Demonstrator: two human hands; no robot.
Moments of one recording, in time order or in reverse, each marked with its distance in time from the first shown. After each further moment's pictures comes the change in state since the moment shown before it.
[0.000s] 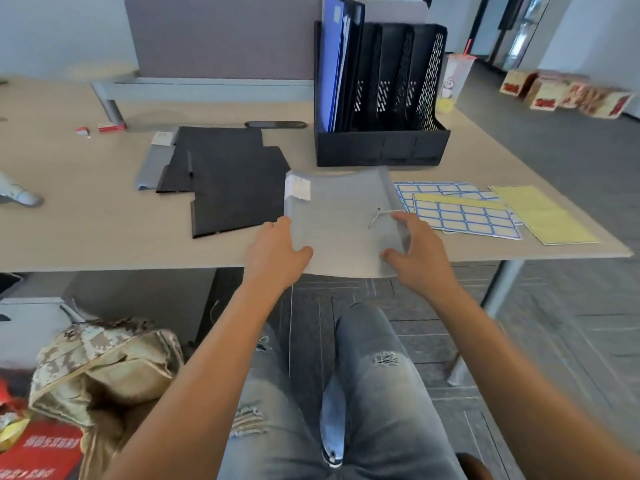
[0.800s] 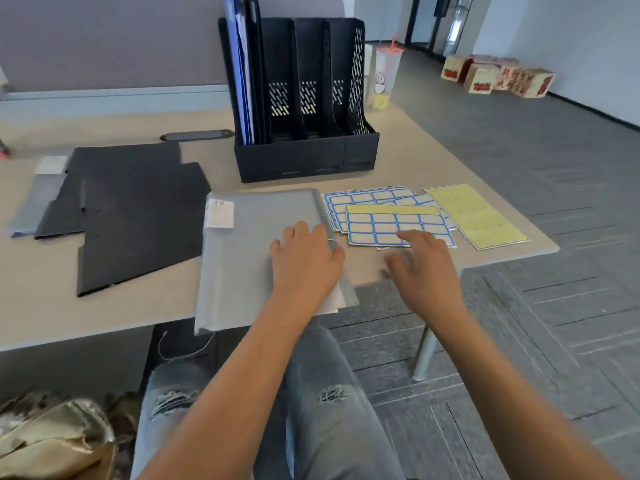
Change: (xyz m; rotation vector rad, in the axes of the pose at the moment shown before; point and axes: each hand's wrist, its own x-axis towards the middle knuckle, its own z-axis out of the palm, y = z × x) left_hand 0.043 0.138 0.099 0.230 -0.050 0.242; right_hand 0.013 0.087 -0.069 -0.183 0.162 0.094
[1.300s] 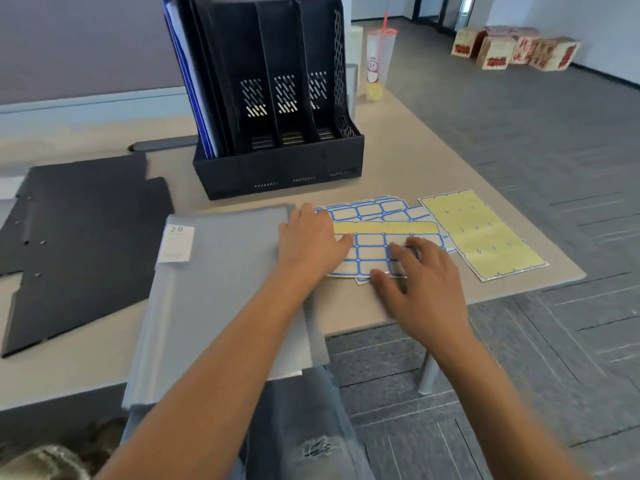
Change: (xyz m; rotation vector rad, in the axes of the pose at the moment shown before) left_hand 0.117 0.050 0.041 0.111 -0.096 0.022; right_hand 0.051 0.050 0.015 -0.107 0.060 -0.066
